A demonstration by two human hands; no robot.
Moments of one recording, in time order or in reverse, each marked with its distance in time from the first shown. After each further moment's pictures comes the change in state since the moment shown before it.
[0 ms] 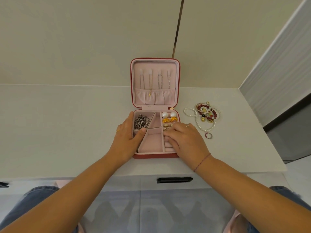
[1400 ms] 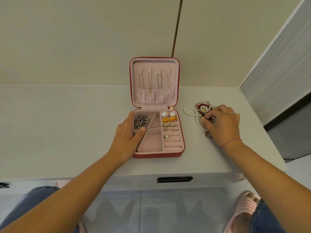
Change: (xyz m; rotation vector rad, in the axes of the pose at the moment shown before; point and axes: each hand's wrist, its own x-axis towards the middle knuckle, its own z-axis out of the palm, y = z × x) left_hand -0.002 0.005 -0.002 -0.018 -0.016 0.016; right_hand -0.008 0.095 -0.031 -0.030 0.066 0.554
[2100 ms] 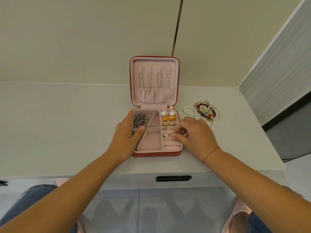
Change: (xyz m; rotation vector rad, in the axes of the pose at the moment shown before) left_hand 0.000 -0.001 0.000 0.022 0.004 -0.034; right_hand -0.034 -0.076 -0.002 0.093 -0.257 -0.314
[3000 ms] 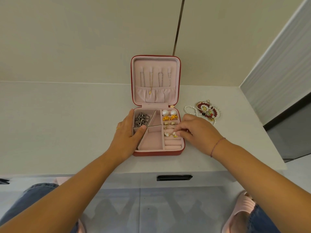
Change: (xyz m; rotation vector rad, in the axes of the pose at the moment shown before) left_hand 0.005 -0.010 0.002 0.013 -0.014 0.002; right_hand 0.012 0.006 -0.013 0.008 -0.271 -0.001
